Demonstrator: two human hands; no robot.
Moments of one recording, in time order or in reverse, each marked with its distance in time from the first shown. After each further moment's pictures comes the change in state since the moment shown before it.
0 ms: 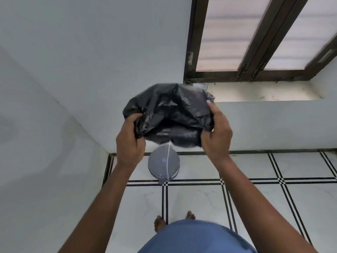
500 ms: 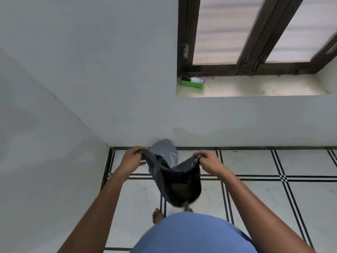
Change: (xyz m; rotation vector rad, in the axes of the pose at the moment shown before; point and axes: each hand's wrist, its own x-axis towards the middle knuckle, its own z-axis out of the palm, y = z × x) left_hand -0.057 -0.047 0.052 -0.228 -0.500 -1.026; right_hand -0.064 0.131 -0.010 -0.016 -0.897 0.756
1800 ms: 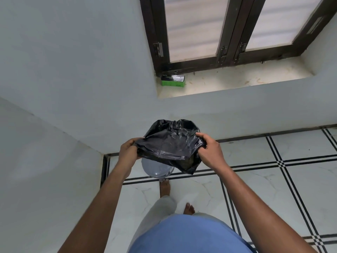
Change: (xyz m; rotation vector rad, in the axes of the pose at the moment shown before) left_hand 0.018 0.067 0.069 -0.169 0.078 0.062; right_hand 0.007 0.009 -0.060 0.166 0.338 -0.126
